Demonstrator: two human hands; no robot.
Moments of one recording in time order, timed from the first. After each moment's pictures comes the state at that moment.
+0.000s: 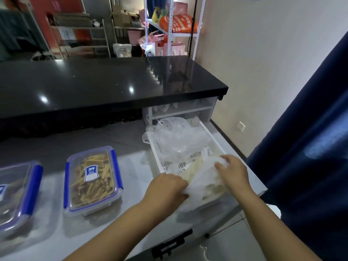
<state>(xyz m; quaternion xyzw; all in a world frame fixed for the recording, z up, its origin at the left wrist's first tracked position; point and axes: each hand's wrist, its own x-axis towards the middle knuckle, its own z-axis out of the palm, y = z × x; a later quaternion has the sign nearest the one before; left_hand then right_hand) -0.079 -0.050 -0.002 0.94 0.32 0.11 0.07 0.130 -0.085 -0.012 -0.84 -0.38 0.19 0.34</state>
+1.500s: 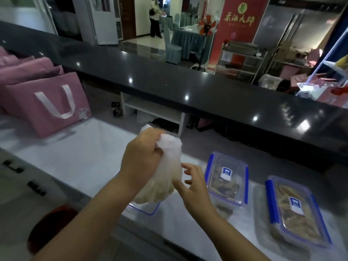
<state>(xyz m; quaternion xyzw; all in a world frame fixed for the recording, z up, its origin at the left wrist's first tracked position) -0.659 -0.106 0.076 0.60 0.64 0.48 -0.01 -0.502 -0.067 -0.003 -0.43 -0.73 0.42 0.33</state>
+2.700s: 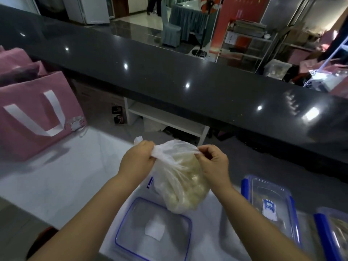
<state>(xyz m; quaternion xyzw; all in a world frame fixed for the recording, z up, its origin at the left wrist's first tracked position) -0.814 0.024 -0.012 0.58 0.75 0.31 0.07 -0.621 0.094 -0.003 -0.49 -0.65 0.41 0.41</state>
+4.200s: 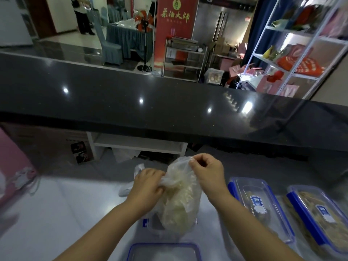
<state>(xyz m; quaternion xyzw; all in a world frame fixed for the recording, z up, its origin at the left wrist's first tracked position) -0.824 0.083 -0.055 0.75 0.60 0.23 0.18 -0.648 0.089 0.016 -0.61 -0.57 0.35 0.44</state>
